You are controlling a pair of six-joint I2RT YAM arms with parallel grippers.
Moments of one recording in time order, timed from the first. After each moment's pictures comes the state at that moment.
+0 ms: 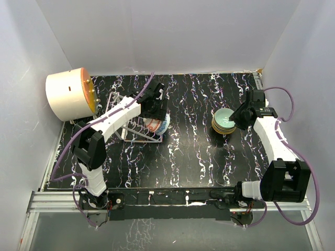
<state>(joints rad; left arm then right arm) -0.62 1.83 1.59 -0.83 -0.15 -0.35 -0.06 1.31 1.05 -0.70 0.02 0.68</state>
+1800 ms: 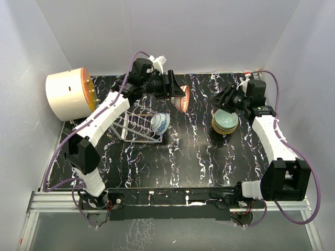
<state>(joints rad) -0.56 1.74 1.74 -0.52 0.46 -0.60 -0.03 1.32 1.08 -0.31 -0.56 0.62</state>
